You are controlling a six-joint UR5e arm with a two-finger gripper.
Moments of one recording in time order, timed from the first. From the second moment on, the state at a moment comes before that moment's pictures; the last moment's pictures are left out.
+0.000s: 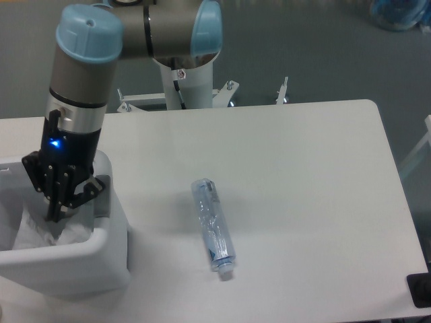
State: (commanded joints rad) arm 2.09 -1.78 -1.46 -0.91 1.19 0.42
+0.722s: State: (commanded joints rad) arm 2.44 -1.79 -1.54 -0.94 1.24 0.24
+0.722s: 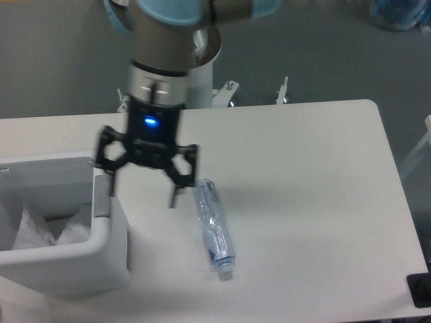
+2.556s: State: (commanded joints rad) arm 2.36 -2.29 -1.37 -0.93 1.52 0.11
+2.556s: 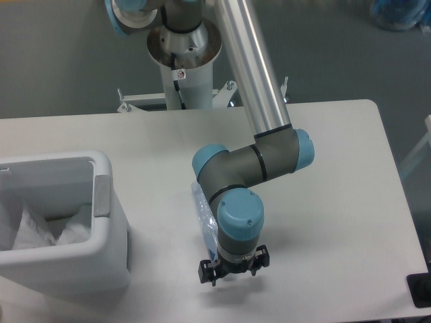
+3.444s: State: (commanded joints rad) arm 2.35 -2.29 -1.39 -0.93 1.52 0.10
